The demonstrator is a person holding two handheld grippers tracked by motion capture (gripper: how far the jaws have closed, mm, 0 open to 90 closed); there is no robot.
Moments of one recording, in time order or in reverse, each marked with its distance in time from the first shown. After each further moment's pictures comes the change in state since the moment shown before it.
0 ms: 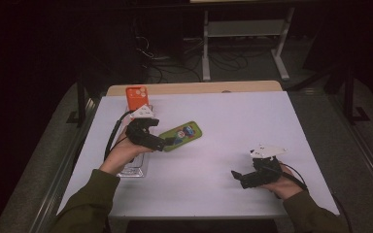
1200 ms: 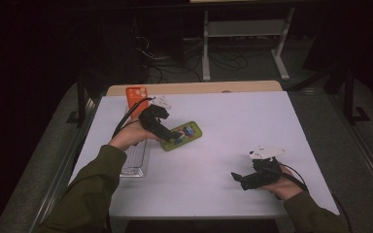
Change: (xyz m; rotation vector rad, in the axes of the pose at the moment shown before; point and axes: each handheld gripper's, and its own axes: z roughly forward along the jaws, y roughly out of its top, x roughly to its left) left arm 0.031 0.030 0.046 0.217 -0.069 0.139; right arm 0.000 -0.002 0.000 0.013 0.023 -0.007
